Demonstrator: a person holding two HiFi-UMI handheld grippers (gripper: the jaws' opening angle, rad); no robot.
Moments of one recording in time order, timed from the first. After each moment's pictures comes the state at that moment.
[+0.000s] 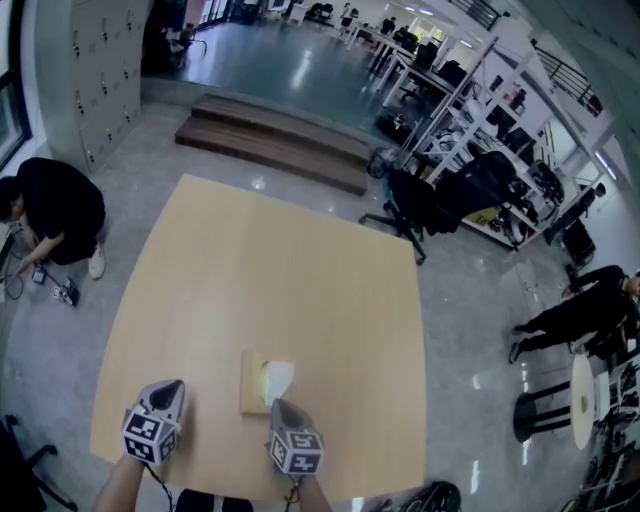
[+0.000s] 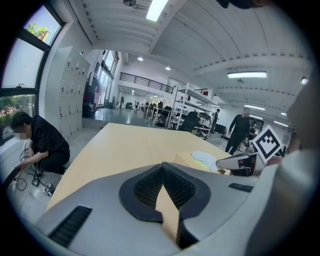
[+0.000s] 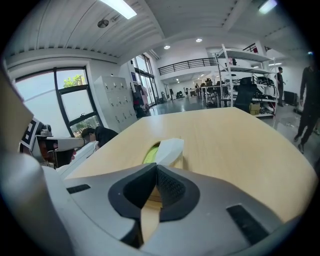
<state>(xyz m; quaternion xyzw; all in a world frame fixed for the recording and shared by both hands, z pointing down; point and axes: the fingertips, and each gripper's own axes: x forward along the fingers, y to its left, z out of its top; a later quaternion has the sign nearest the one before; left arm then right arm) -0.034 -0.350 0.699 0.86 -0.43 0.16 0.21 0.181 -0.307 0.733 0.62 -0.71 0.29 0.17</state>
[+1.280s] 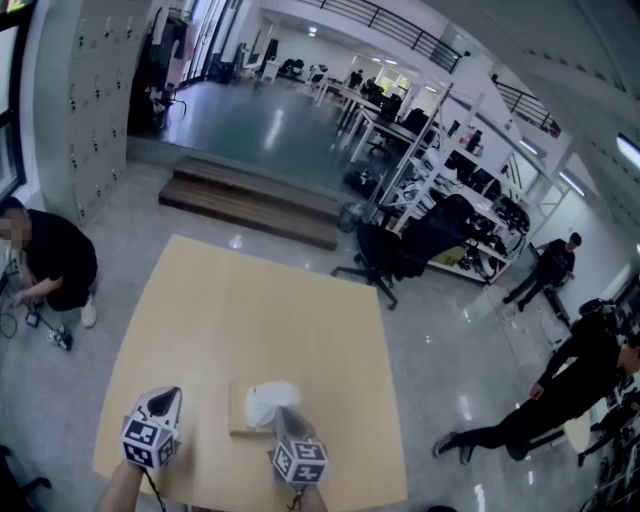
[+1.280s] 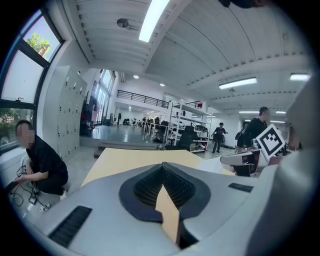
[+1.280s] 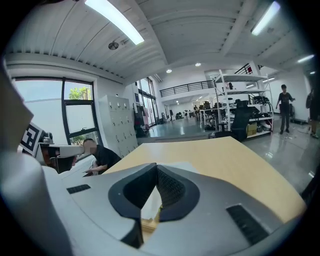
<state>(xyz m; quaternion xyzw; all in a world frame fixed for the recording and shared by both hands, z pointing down) -0.017 -0.366 0.607 0.88 -0.44 0.10 0.14 0.213 -0.321 0.623 0.65 -0.72 0.20 0.10</state>
